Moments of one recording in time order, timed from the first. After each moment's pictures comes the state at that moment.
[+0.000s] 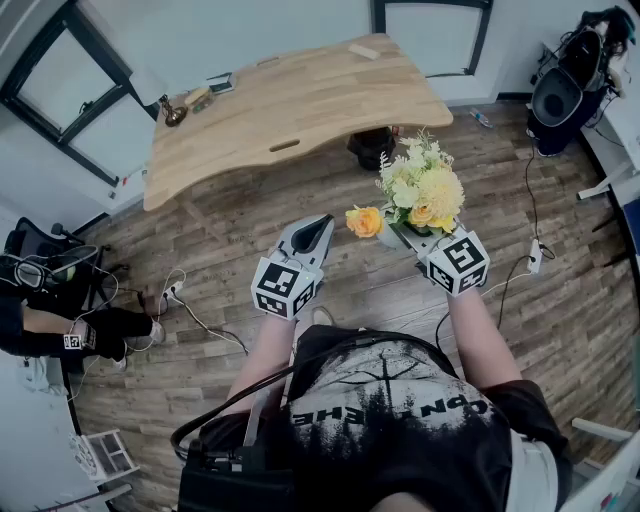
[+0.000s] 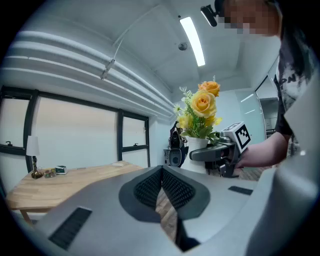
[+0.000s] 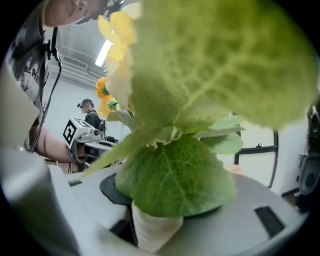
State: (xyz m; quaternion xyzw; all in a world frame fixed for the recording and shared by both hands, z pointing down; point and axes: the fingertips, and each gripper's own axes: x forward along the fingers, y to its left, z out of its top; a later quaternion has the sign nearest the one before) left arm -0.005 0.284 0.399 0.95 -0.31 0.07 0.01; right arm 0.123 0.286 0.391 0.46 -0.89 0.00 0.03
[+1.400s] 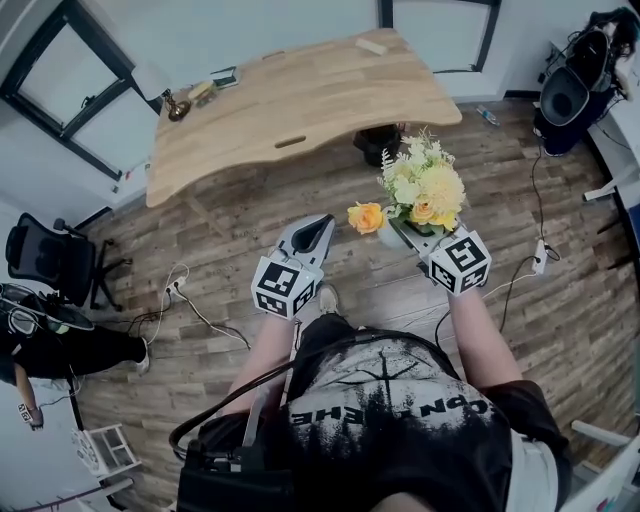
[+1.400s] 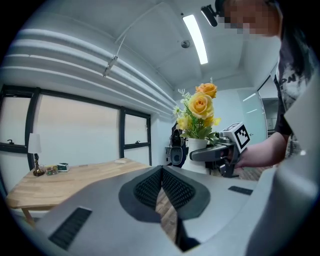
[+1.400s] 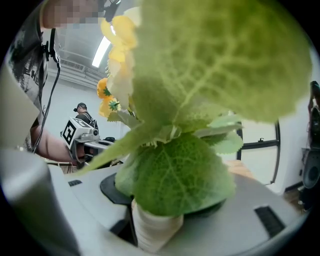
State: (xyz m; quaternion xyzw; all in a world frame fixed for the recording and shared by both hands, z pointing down) left arm -0.014 0.271 0.411 0.94 -0.32 0.08 0.02; right arm 0.118 0.270 0.409 0.46 -0.89 0.02 0.03
